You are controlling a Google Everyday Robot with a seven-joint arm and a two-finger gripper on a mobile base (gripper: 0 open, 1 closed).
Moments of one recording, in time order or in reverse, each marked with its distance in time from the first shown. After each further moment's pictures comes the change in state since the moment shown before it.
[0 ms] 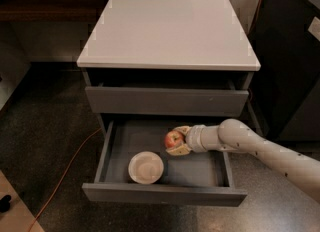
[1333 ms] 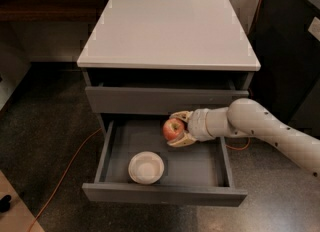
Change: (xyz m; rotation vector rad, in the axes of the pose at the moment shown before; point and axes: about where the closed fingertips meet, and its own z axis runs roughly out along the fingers) arm -0.101 0.022 -0.083 -0.026 -0.006 -0.306
